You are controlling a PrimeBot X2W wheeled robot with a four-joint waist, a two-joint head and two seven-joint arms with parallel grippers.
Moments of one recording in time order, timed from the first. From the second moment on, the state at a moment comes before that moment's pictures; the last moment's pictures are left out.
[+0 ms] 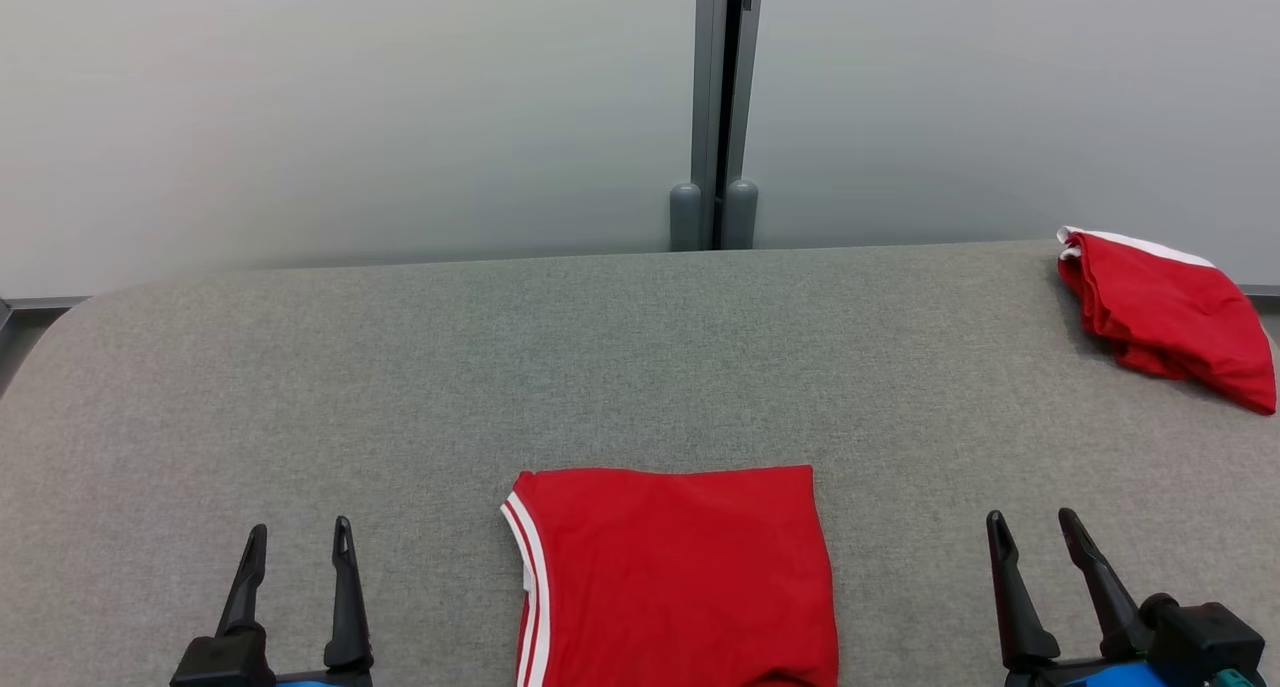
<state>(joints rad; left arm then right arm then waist) 0.09 0.07 0.01 0.20 -0.08 -0.02 -0.26 0.09 -0.06 -0.02 0.15 0.21 0.13 -0.24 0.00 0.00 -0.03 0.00</state>
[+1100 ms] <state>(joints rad) 0.00 0.06 -0.02 0.21 -0.09 -0.02 -0.26 -0.20 -0.06 0.16 0.47 0.20 0.13 -0.06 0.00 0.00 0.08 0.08</state>
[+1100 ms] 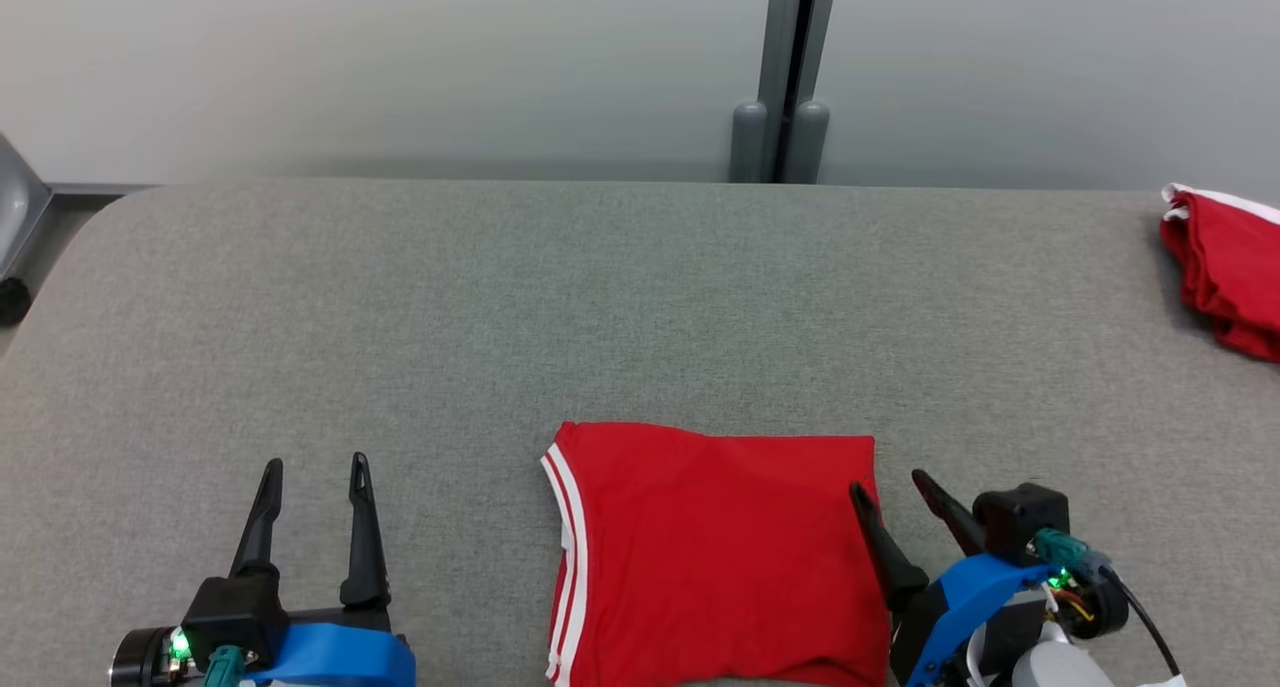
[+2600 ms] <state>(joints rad) -0.04 0.05 -0.02 0.21 -0.10 -0.03 -0.26 -0.37 -0.10 0.34 0.83 0.34 0.13 -0.25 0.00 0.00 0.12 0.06</state>
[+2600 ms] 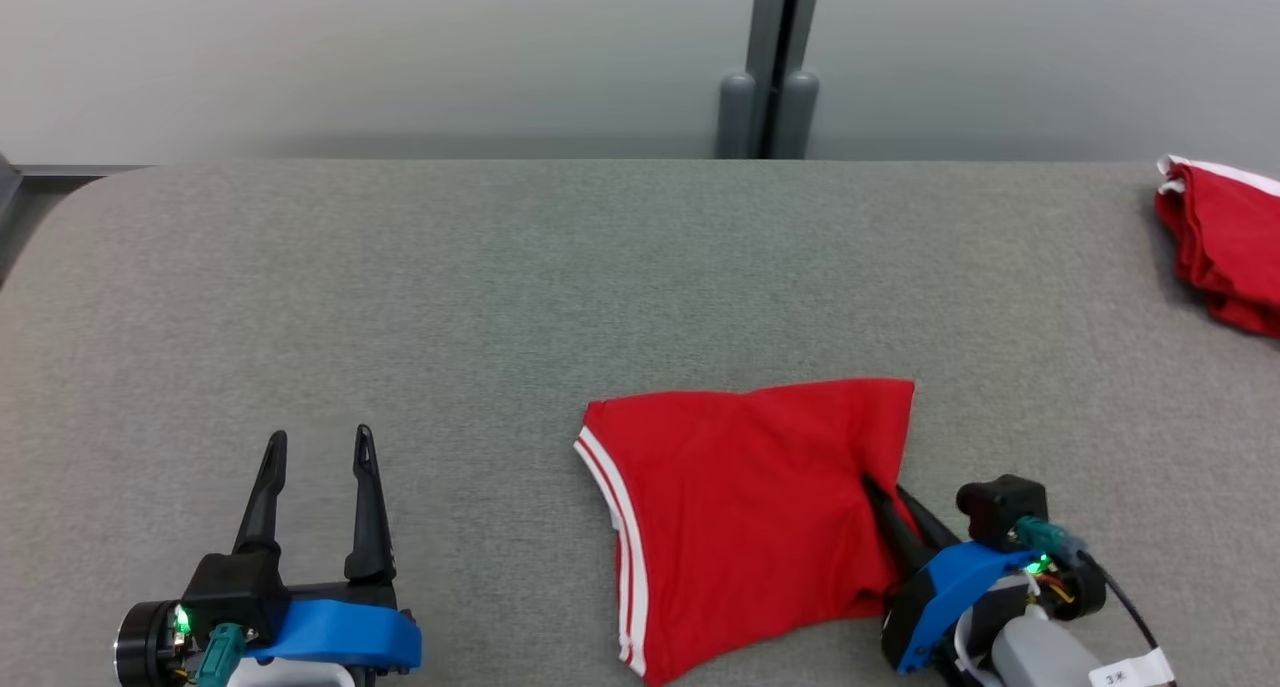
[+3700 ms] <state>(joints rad) -0.18 0.08 -0.02 0.14 -0.05 -0.04 -0.26 -0.38 -0.19 0.10 0.64 0.32 0.13 -0.26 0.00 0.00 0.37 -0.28</state>
